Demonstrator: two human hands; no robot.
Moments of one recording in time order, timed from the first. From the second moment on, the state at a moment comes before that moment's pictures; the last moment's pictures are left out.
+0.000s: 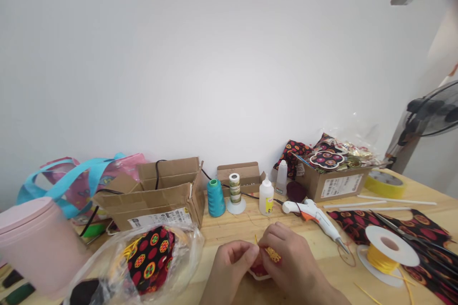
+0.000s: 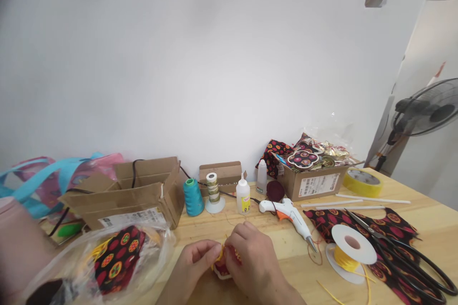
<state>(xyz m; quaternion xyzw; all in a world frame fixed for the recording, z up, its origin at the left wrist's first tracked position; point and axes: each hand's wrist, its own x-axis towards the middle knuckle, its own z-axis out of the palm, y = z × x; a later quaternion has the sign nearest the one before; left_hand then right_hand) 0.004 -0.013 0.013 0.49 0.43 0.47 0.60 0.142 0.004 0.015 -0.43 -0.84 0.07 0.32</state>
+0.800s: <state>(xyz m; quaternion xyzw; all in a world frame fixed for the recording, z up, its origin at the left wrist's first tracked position) -0.005 -0.009 0.005 0.48 0.43 0.47 0.61 0.136 0.005 0.008 -0.46 -0.66 0.41 0.43</state>
